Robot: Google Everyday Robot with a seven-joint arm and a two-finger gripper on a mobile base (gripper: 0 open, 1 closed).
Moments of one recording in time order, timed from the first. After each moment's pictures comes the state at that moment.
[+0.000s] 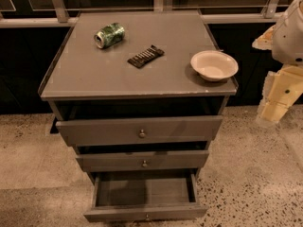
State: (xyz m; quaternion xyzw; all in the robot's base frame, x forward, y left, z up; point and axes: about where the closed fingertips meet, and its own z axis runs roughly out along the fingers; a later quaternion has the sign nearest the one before) arm 0.438 -0.217 0.977 -0.60 0.78 -0.04 0.16
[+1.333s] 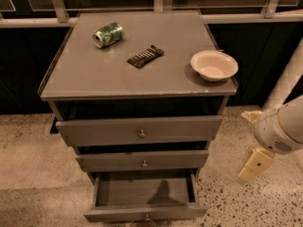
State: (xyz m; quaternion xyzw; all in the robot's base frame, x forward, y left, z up) arm 0.422 -0.241 0.787 -0.54 0.81 0.05 0.21
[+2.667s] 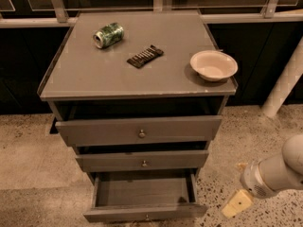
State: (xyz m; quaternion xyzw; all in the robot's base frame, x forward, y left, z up) arm 0.386 -0.252 0.606 -0.43 0.87 0.17 0.17
